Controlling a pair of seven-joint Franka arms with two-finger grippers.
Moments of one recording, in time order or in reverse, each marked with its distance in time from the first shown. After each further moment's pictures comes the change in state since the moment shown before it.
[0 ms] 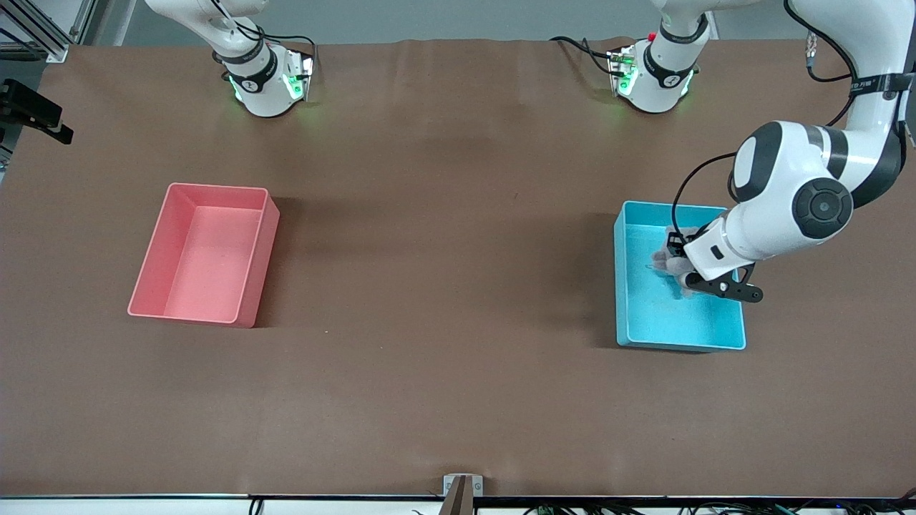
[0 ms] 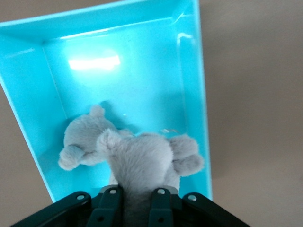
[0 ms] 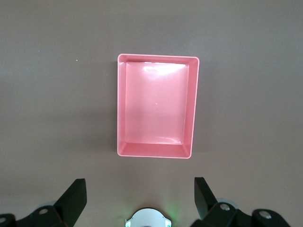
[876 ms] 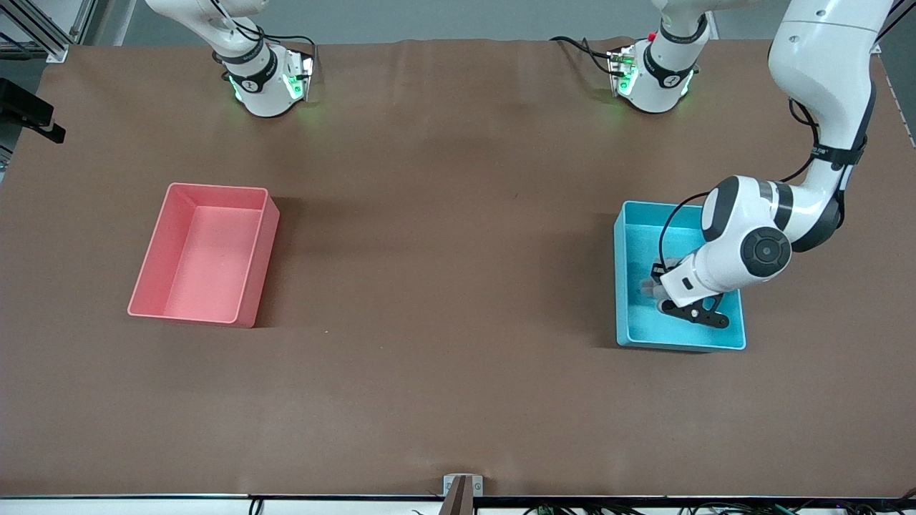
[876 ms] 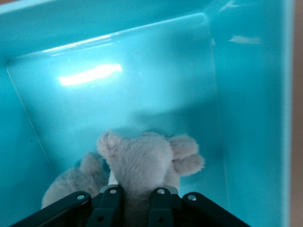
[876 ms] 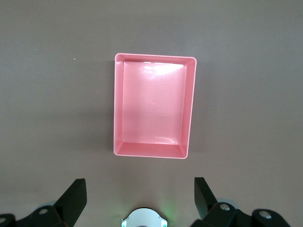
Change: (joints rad) left arm 0.021 0.216 0.005 -0.023 0.100 0.260 0.000; right arm -0.012 0.000 -0.006 0.000 -0.001 0.000 -0.031
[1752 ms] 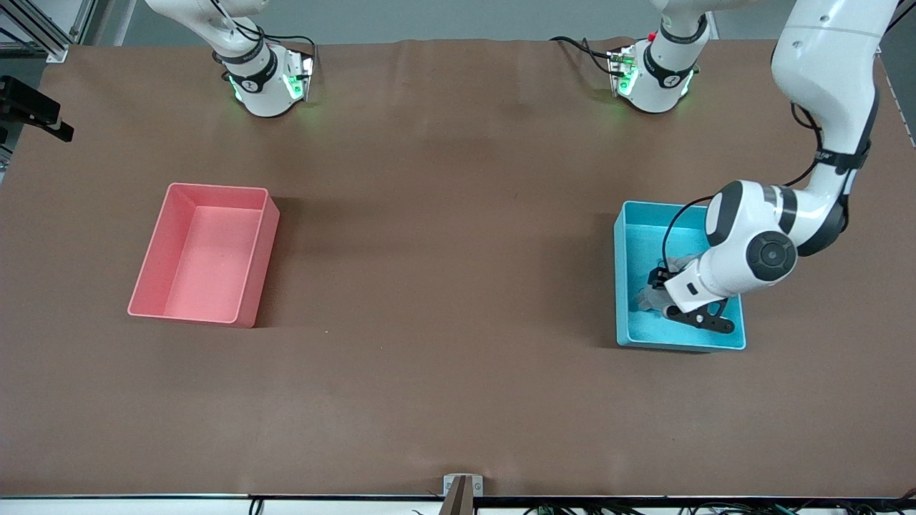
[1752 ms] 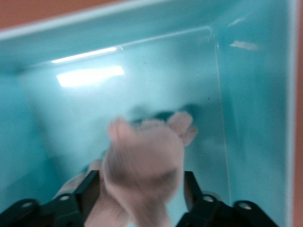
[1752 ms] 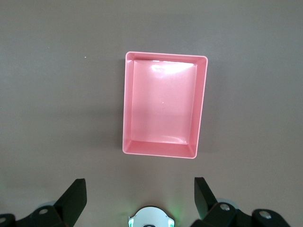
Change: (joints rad) left arm 0.003 -0.038 -0.007 0.033 0.001 -0.048 -0.020; right arm 0.000 0.000 0.002 0.000 0.042 -0.011 -0.001
